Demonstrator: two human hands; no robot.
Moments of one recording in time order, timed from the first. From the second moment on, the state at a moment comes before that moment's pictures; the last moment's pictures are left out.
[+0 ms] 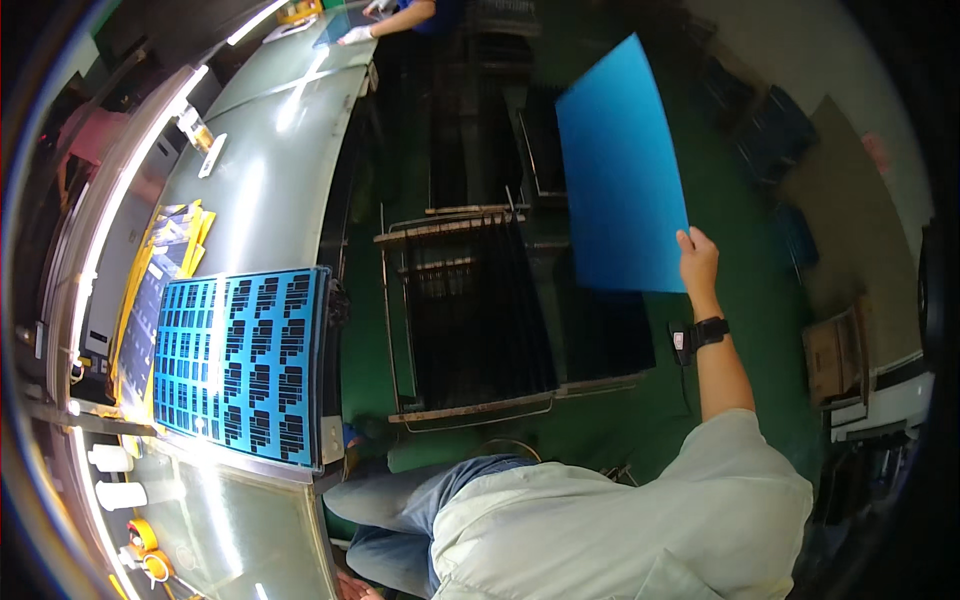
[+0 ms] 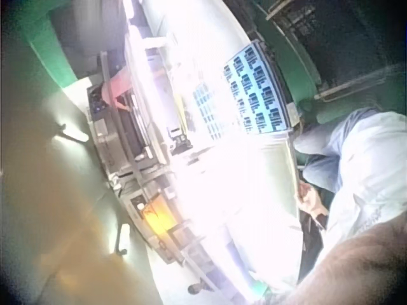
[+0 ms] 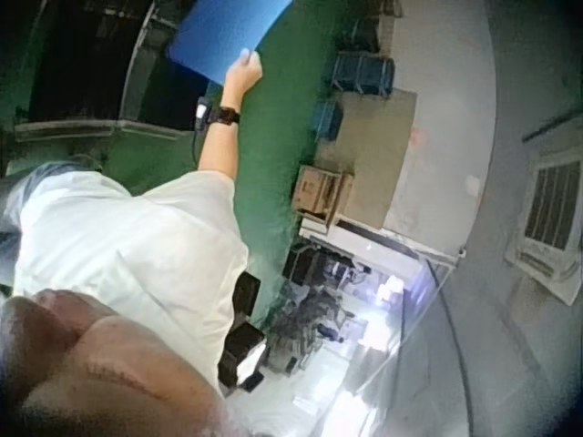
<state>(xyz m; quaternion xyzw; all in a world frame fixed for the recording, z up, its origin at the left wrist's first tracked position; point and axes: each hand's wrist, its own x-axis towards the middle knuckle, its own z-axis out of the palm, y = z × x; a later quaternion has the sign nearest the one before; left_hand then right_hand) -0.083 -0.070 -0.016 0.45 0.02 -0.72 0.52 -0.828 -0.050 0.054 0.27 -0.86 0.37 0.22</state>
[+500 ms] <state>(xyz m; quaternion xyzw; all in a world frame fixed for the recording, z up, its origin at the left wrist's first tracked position) -0.136 -0.094 0.077 0.48 -0.30 -0.64 0.52 -0.593 -0.262 0.139 0.39 -0.31 0.65 -0.58</state>
